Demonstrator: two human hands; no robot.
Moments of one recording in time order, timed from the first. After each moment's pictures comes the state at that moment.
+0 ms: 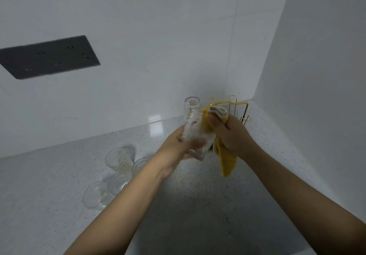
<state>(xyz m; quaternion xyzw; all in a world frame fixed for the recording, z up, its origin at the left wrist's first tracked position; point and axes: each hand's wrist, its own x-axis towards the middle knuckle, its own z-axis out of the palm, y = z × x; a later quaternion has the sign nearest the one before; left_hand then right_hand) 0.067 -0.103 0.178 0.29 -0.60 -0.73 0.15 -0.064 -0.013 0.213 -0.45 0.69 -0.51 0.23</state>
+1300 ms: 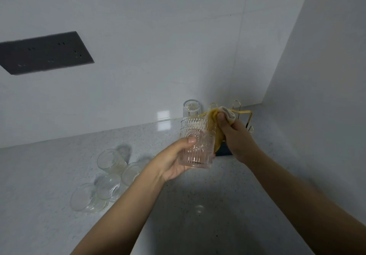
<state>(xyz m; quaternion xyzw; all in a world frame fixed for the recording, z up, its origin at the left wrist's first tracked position) 0.023 -0.116 0.159 0.22 -0.42 -0.87 0.09 -0.131 -0.038 0.185 -0.39 0.60 -0.58 0.39</state>
